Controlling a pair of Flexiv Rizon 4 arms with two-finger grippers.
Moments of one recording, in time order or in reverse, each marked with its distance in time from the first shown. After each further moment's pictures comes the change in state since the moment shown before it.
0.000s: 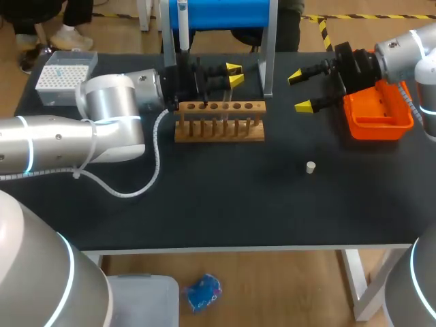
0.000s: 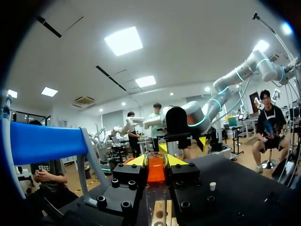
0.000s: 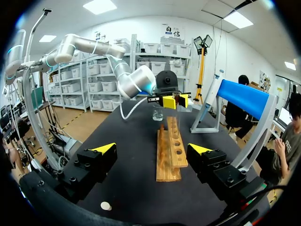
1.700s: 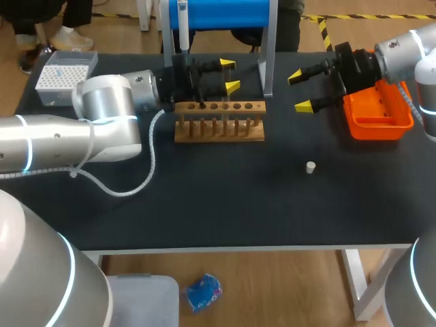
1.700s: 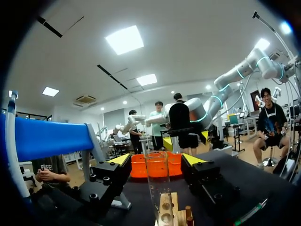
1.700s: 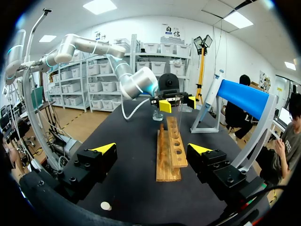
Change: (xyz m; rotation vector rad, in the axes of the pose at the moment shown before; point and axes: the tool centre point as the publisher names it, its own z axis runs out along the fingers) left arm -0.013 0.006 -0.012 -0.026 -0.008 0.016; right arm 0.000 0.000 0.000 0.000 0.000 0.000
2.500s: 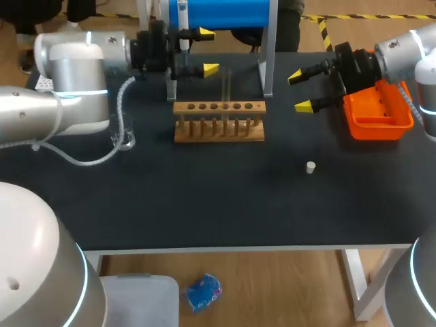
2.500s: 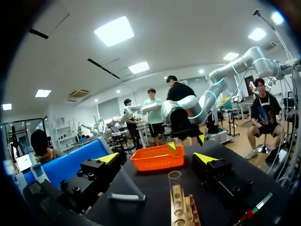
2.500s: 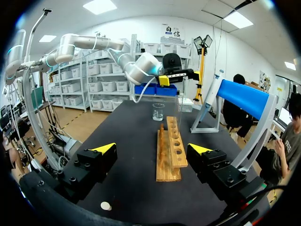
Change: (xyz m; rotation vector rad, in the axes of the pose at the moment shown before) left arm -0.029 -0.062 -0.050 -0.160 0.046 0.060; right arm 0.000 0.000 0.000 0.000 0.000 0.000
